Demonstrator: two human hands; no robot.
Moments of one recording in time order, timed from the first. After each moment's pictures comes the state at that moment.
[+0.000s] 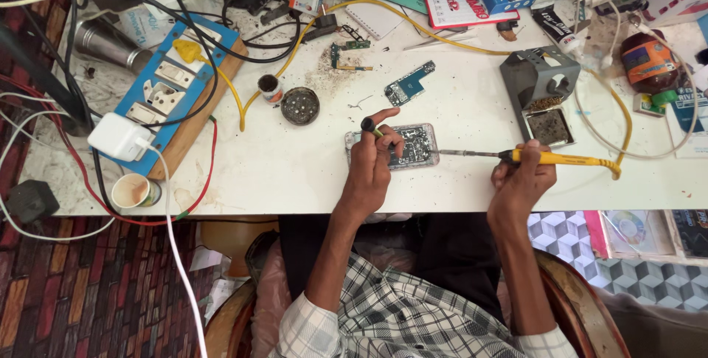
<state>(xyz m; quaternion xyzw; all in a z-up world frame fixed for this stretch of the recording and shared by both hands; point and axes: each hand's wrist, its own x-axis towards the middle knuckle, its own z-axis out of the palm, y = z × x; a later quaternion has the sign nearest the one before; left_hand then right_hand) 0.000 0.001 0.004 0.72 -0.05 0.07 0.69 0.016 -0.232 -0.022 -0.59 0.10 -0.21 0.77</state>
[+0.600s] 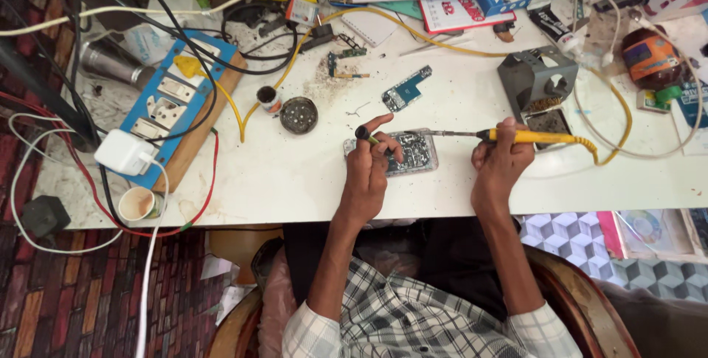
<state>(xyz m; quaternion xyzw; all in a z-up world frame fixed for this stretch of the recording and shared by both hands) 0.002 0.001 -0.005 0.70 -0.10 0.12 0.70 0.047 -0.204 -0.022 -0.59 0.08 -0.20 0.78</state>
